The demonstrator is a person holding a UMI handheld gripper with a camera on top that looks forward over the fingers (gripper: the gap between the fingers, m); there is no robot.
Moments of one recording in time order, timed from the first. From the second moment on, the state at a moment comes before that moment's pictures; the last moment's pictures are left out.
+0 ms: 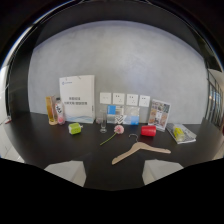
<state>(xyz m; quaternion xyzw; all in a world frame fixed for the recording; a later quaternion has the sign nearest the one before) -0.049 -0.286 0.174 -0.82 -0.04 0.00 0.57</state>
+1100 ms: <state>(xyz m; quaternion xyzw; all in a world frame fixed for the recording) 0.292 -0.199 0.119 -0.84 -0.01 -0.08 0.53</state>
